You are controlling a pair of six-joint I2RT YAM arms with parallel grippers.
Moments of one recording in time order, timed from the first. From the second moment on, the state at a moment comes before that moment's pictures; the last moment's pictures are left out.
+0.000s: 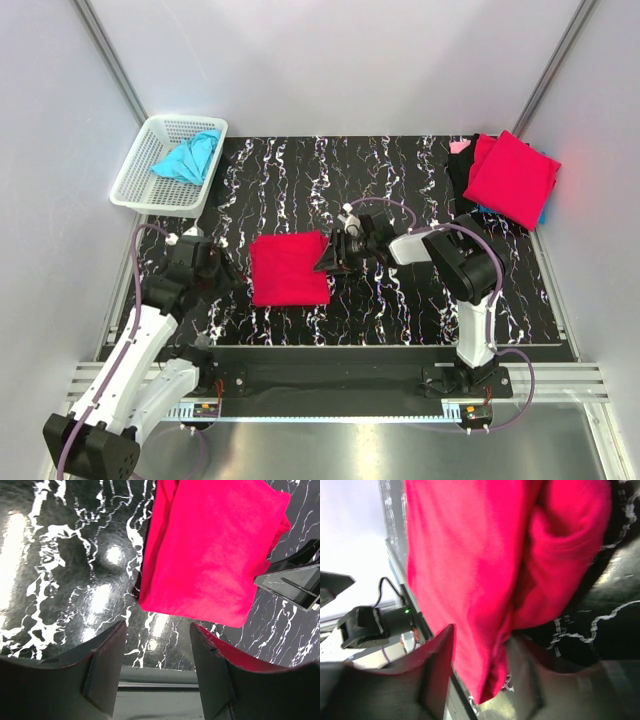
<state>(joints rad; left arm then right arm) -0.27 0.78 0.70 -0.83 -0.01 -0.79 0.56 2.00 0.96 0.32 -0.75 0.76</state>
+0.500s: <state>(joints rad) -0.27 0.78 0.70 -0.87 -0.02 -0.79 0.57 2.04 1.03 0.18 -0.71 0.70</state>
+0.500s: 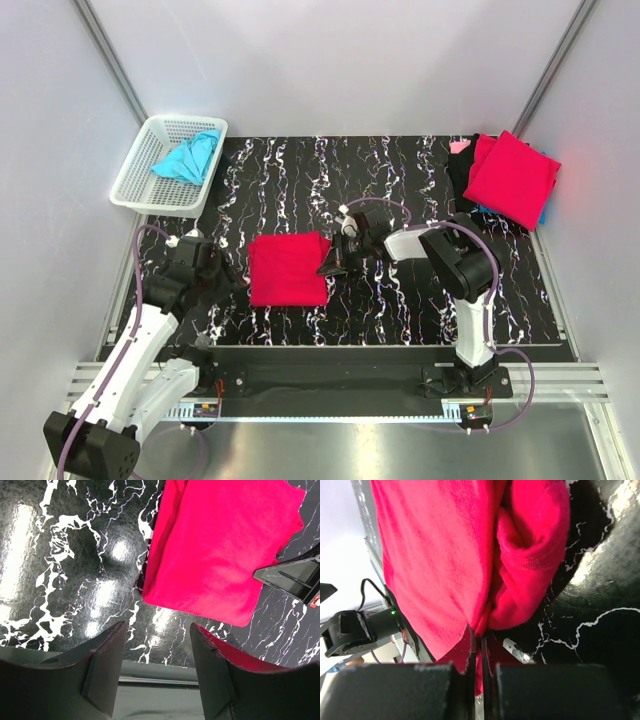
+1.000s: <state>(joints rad) -0.27 0.78 0.70 -0.87 -0.02 -0.79 0.58 1.99 1.31 -0.37 -0.25 0.47</state>
